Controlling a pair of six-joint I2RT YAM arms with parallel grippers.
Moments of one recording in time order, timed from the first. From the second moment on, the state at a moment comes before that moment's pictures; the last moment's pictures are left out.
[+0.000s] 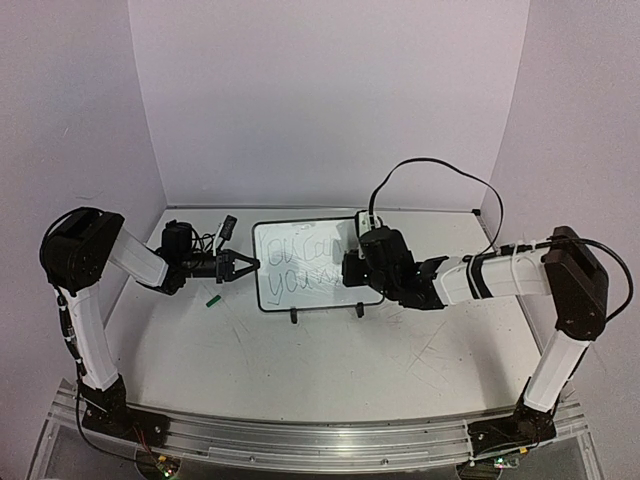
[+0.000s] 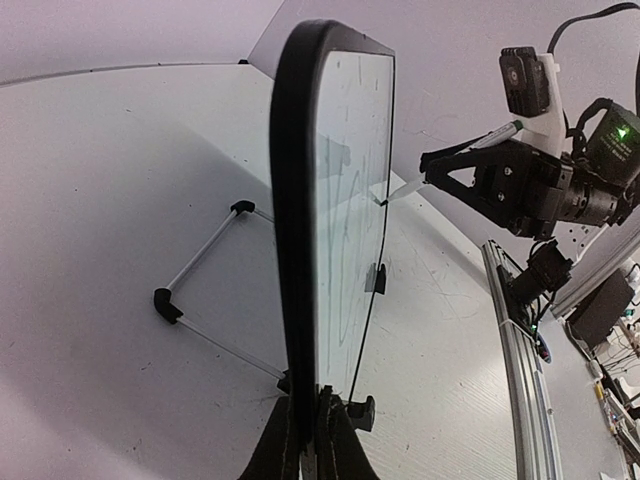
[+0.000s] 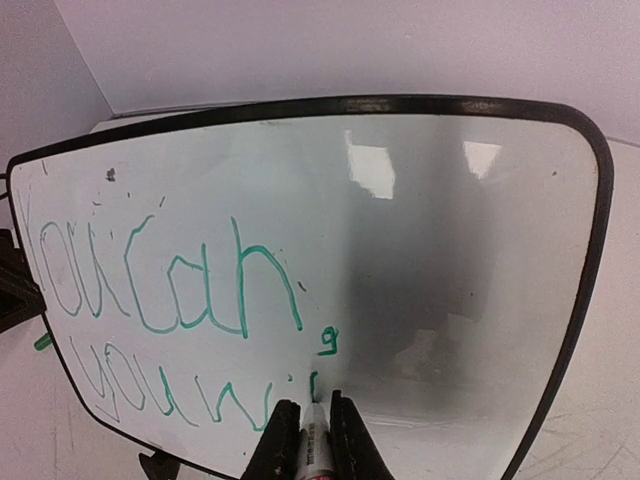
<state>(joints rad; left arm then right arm) -0.28 1.94 0.84 0.78 1.04 -0.26 0.88 1.78 1.08 0.20 0.44 0.42</state>
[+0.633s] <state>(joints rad) -0.28 1.94 0.84 0.78 1.04 -0.26 0.90 1.80 1.03 0.21 0.41 0.47</state>
